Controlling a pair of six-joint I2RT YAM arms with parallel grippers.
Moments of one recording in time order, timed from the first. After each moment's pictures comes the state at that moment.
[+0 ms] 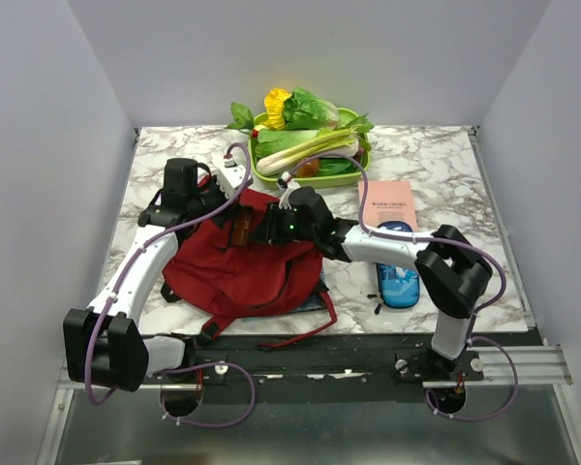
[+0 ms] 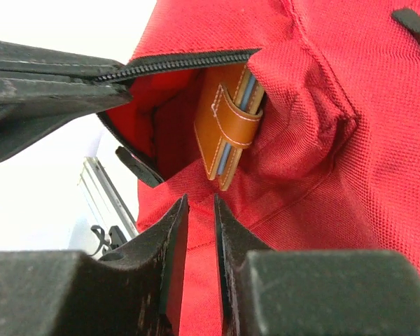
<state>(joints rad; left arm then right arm) -0.18 1.25 1.01 -0.39 0.63 0.51 0.88 1.84 1.18 0.24 -0.21 0.76</state>
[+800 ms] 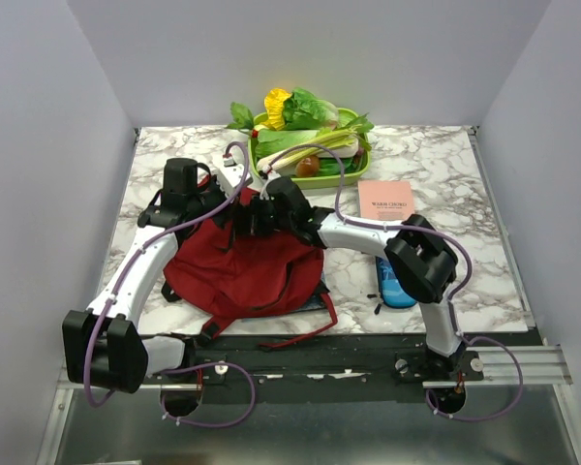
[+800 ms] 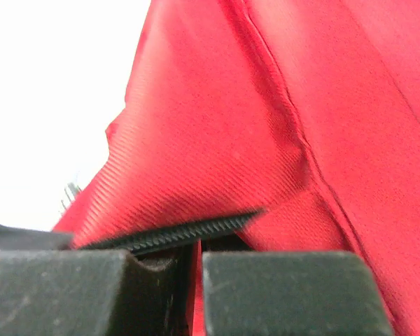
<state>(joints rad) -0.18 1.24 1.01 -0.38 0.64 0.48 0.89 2.04 1.42 0.16 -0.19 0.73</state>
